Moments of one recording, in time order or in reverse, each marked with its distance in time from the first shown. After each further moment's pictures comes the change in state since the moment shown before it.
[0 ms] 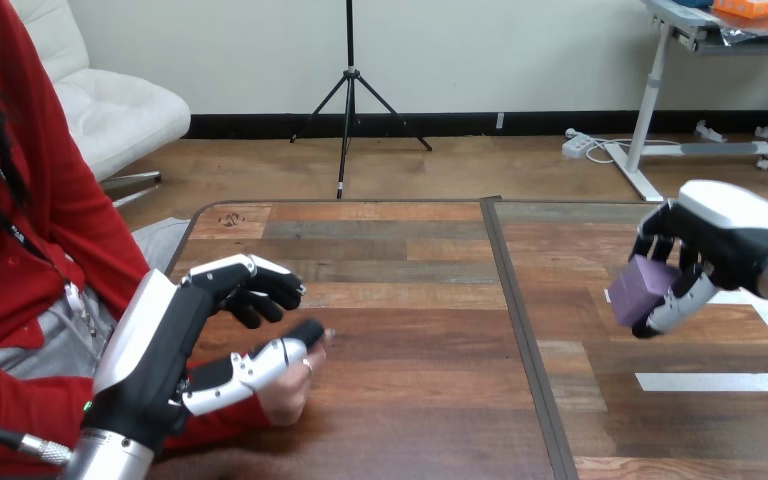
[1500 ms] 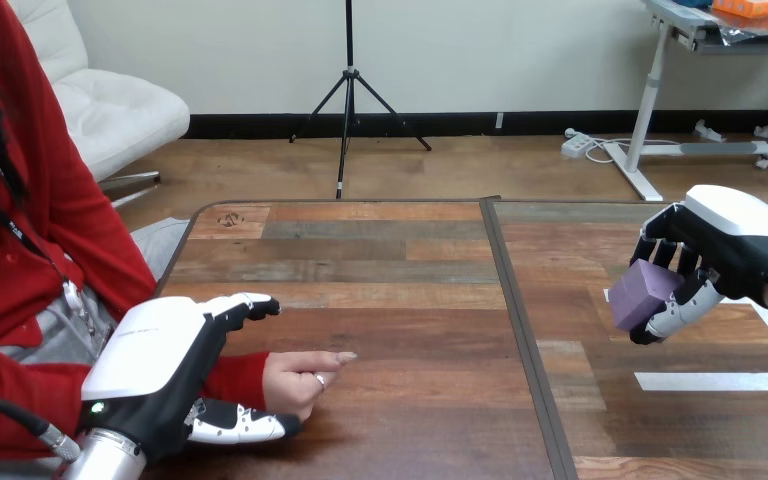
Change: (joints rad) left arm 0.004 0.117 -0.077 -0.053 0.400 0.247 0.083; right arm 0.082 -0.009 -0.039 -0.097 0.020 0.028 0.005
